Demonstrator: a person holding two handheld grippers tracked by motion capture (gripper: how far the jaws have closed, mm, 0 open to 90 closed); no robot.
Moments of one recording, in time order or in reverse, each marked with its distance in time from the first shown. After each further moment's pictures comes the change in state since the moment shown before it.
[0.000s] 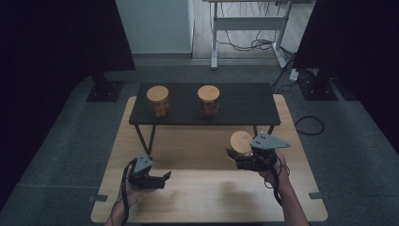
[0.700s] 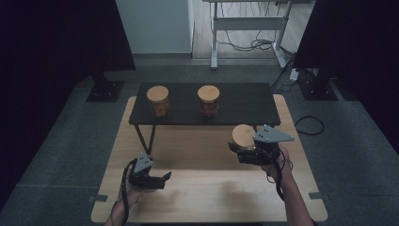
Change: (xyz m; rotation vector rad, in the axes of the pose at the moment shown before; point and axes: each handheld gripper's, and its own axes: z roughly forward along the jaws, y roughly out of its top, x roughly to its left) left arm 0.000 -0.001 0.002 0.000 -0.007 0.001; right arm -0.006 0.016 -0.005 -0.018 -0.010 -0.010
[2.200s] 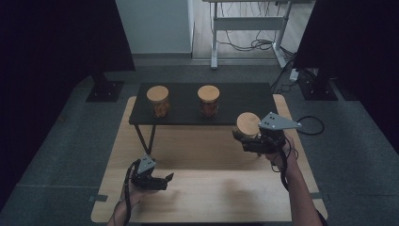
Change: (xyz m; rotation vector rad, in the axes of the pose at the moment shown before) left arm -0.004 0.001 0.005 0.016 -0.006 0.010; right arm -0.017 0.026 -0.004 -0.020 -0.020 -0.012
